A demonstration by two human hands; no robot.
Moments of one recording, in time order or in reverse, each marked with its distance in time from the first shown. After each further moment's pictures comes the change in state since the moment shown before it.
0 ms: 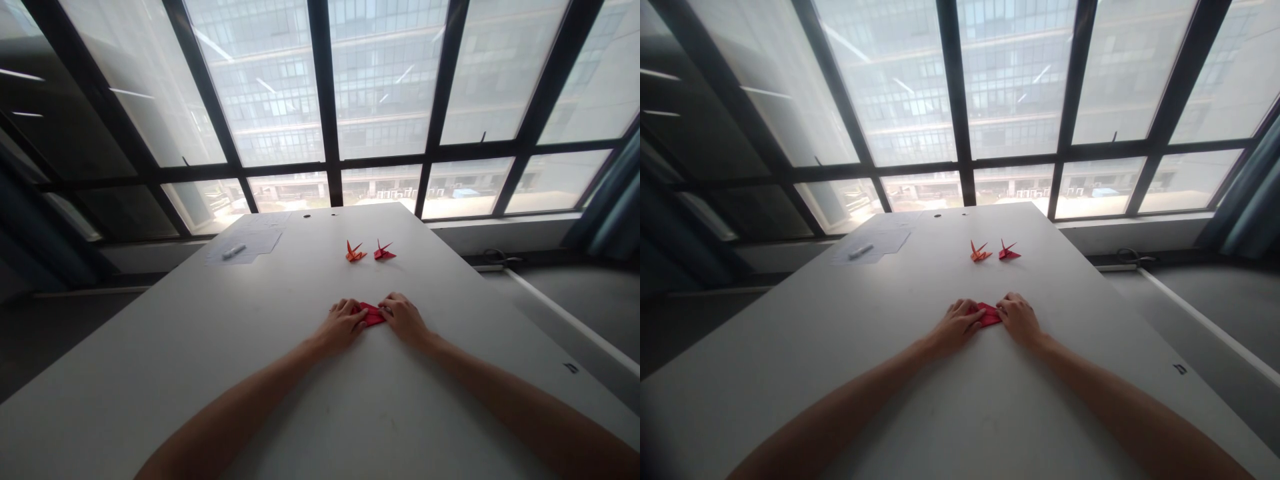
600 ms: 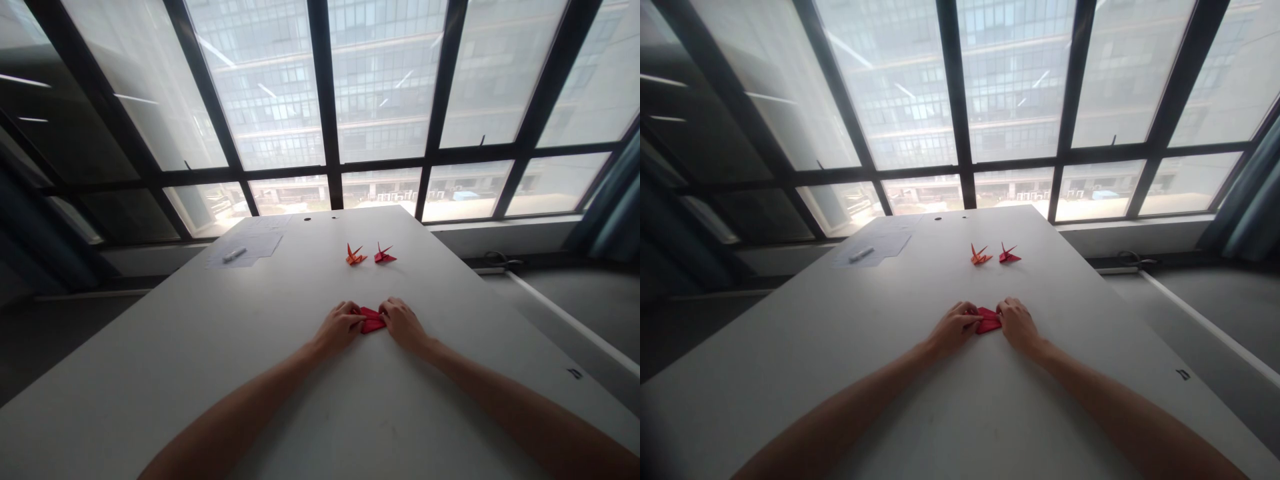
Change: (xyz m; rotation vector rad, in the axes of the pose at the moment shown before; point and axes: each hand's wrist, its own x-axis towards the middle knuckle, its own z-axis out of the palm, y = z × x) left_hand 0.004 -0.009 0.008 -0.225 0.088 -0.068; right_hand 0.000 -0.011 0.000 -0.039 -0.063 0.022
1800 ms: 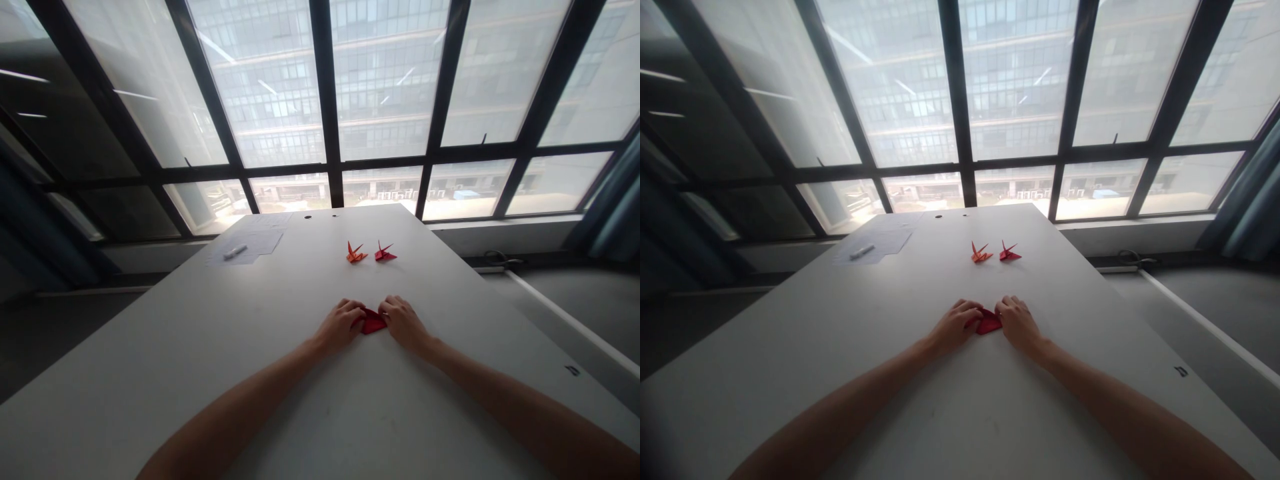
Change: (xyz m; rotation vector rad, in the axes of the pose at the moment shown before) left_hand 0.001 0.004 -0.002 0.076 -0.024 0.106; right_hand -0.006 -0.005 -0.009 -0.084 -0.016 -0.102
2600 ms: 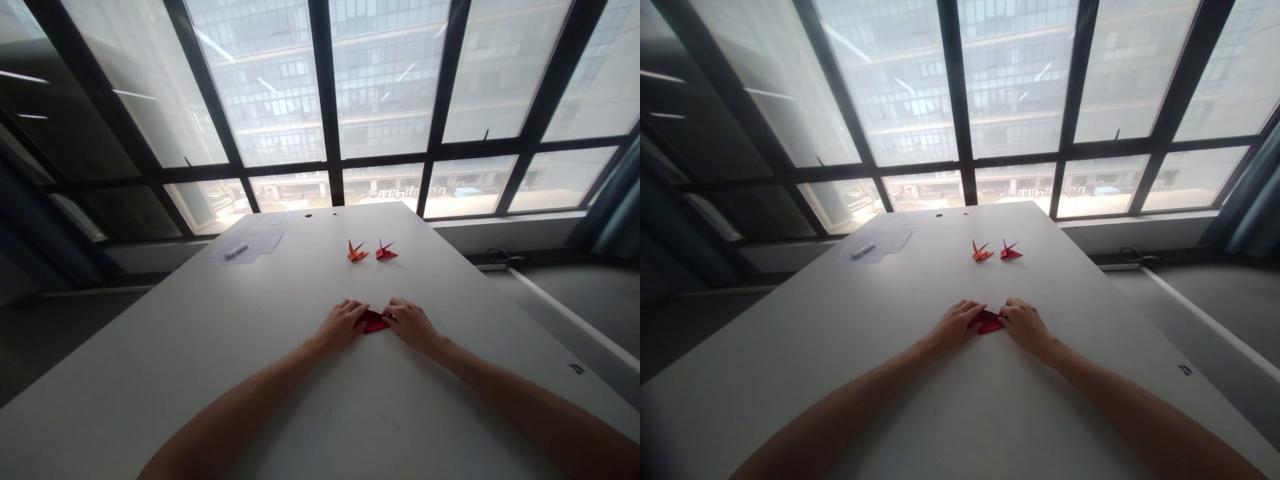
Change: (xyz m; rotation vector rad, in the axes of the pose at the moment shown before) left_hand -0.005 0.003 0.000 0.118 -0.047 -0.042; right_hand -0.009 0.002 -0.012 -0.015 -0.045 -0.018
